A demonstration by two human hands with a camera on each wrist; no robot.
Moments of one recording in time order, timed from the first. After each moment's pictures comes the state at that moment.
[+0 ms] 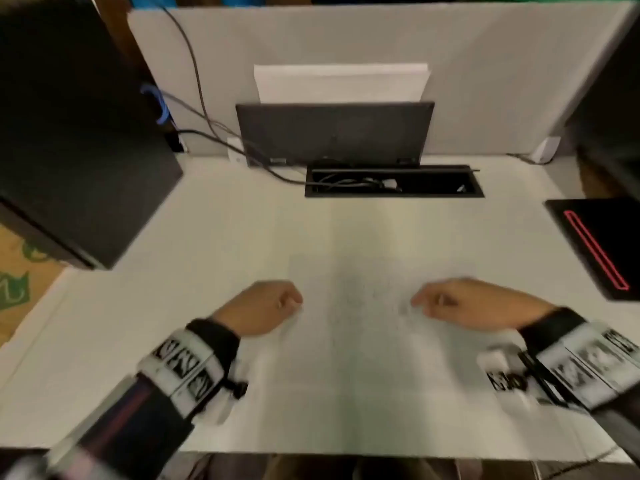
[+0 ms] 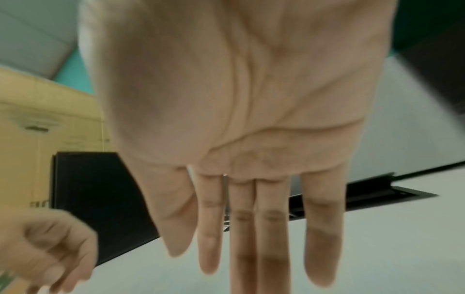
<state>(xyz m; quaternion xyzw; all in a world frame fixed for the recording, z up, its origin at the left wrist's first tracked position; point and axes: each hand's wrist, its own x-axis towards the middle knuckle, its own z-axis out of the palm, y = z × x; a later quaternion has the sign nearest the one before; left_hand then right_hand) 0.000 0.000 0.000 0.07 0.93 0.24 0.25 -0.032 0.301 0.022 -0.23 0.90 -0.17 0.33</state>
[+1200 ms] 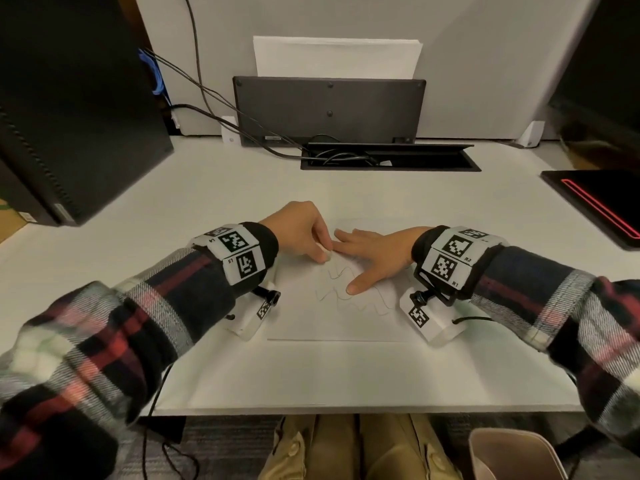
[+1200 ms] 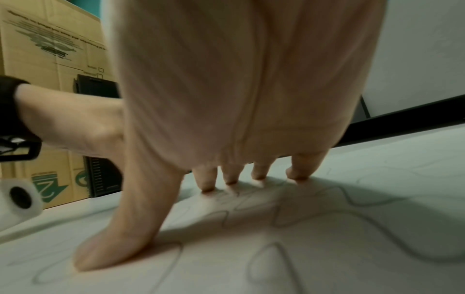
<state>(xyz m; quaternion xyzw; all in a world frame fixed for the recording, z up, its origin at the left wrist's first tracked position) -0.032 0.031 -0.049 0.15 0.95 0.23 0.11 -0.040 0.201 -0.050 -0.31 0.90 0.04 0.31</state>
